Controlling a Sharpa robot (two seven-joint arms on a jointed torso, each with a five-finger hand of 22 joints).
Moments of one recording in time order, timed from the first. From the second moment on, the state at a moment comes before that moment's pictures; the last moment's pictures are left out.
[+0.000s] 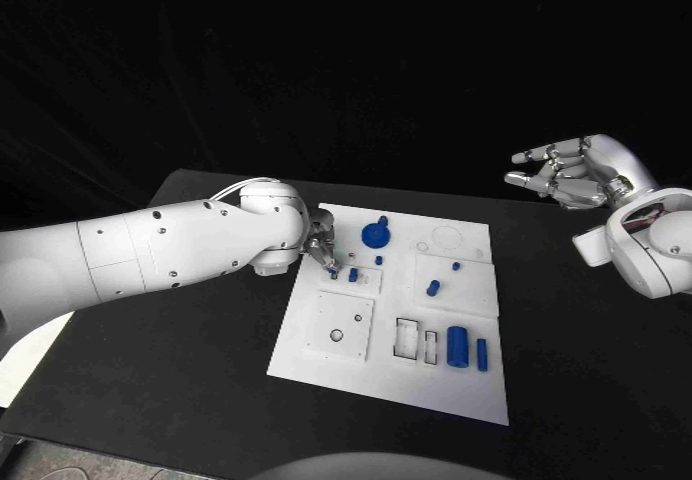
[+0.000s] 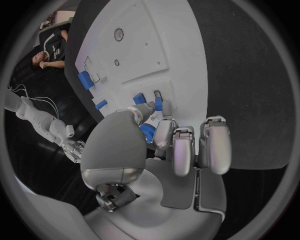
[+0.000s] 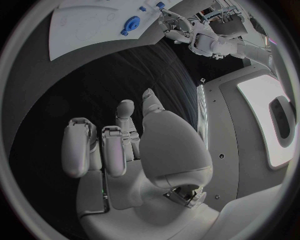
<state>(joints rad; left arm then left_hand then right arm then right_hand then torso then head) 1.30 -0.76 -0.04 1.49 -1.24 0.20 -0.64 1.20 -0.16 0.63 0.17 0.12 0.92 0.04 0.65 0.67 1.39 -0.04 1.28 1.22 1.47 -0.09 1.57 1.31 0.04 1.47 0.01 1.45 1.31 1.26 -0.91 0.04 1.42 -0.87 -0.45 0.18 1.34 -0.04 -0.07 0.19 0.15 0.97 0.15 0.07 0.07 1.22 0.06 0.76 0.96 1.47 -0.03 1.49 1.31 0.07 1.43 0.08 1.38 1.19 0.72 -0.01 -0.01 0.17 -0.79</state>
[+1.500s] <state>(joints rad) 1.30 -0.73 -0.04 1.44 -1.21 0.29 -0.64 1.11 -0.16 0.70 0.13 0.09 0.91 0.04 0.68 0.68 1.39 -0.04 1.28 1.21 1.46 -0.10 1.57 1.31 0.04 1.47 0.01 1.45 1.31 1.26 -0.91 0.04 1.43 -0.87 -0.45 0.18 1.34 -0.04 -0.07 0.20 0.15 0.97 0.15 0.07 0.07 1.22 0.06 0.76 0.95 1.47 -0.03 1.49 1.31 0.07 1.43 0.08 1.37 1.19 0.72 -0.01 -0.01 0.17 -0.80</state>
